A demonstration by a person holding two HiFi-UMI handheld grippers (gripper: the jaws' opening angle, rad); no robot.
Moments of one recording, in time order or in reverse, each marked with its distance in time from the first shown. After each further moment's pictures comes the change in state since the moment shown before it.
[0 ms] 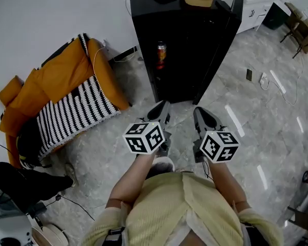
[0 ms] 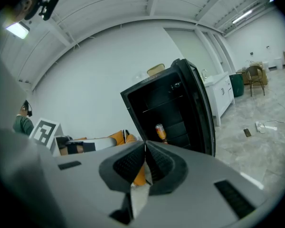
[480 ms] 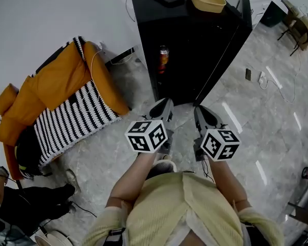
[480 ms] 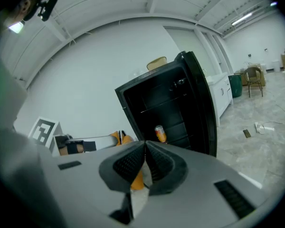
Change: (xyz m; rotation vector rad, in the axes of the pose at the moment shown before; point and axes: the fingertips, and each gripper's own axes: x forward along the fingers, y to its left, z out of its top) left arm 0.034 0.037 0.033 0.008 0.019 -0.046; right arm 0.057 0.008 0.014 0.002 0.008 -0.049
